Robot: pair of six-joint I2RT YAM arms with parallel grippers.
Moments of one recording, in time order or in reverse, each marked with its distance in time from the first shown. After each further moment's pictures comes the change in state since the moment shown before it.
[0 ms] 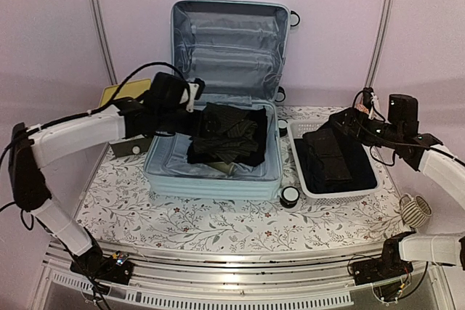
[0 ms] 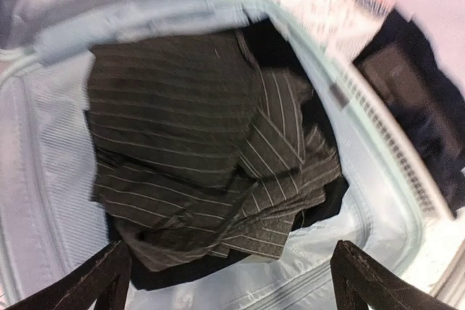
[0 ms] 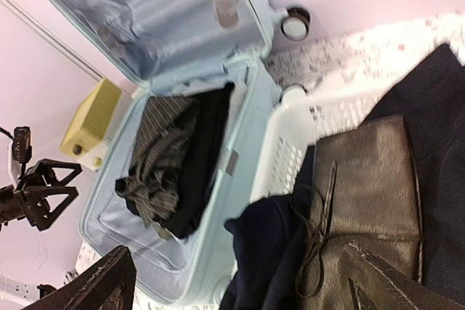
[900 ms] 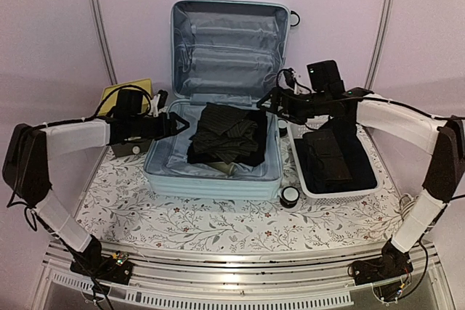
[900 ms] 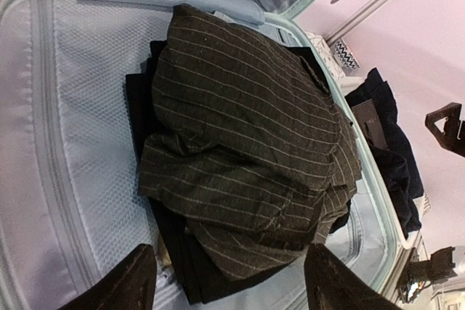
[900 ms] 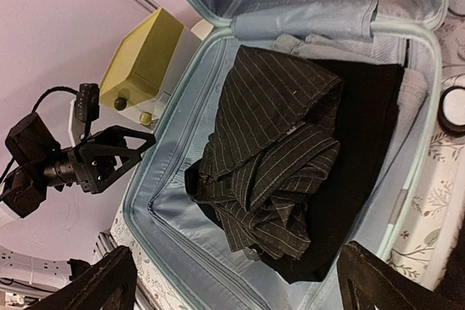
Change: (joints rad) left arm 0.432 -0.098 -0.355 0.386 0.573 -0.129; right arm 0.371 0.576 0.605 -0.098 0.050 0.063
